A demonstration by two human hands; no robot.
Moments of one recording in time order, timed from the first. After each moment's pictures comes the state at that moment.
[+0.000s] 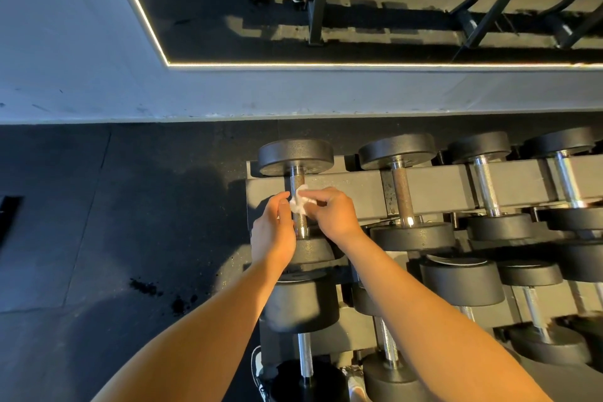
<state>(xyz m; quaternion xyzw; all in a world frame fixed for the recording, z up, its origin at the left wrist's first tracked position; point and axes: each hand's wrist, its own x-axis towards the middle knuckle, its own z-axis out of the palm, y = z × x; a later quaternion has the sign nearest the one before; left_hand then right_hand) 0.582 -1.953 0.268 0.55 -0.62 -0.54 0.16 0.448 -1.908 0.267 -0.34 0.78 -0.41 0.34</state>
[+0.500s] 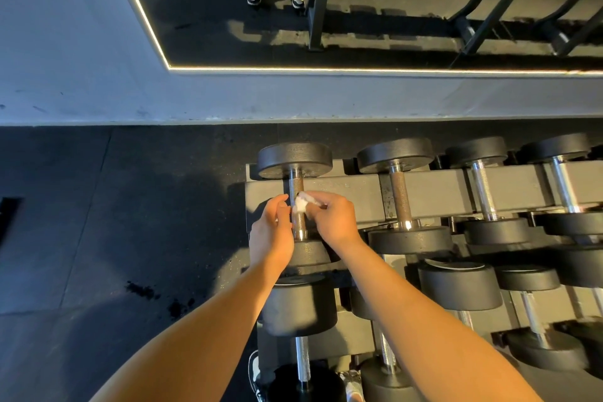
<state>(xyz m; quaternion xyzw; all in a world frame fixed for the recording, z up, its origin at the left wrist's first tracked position) 0.583 -1.952 0.274 0.53 -0.62 -0.55 0.17 0.454 -1.903 0.272 -0.34 0.77 -0.44 0.31</state>
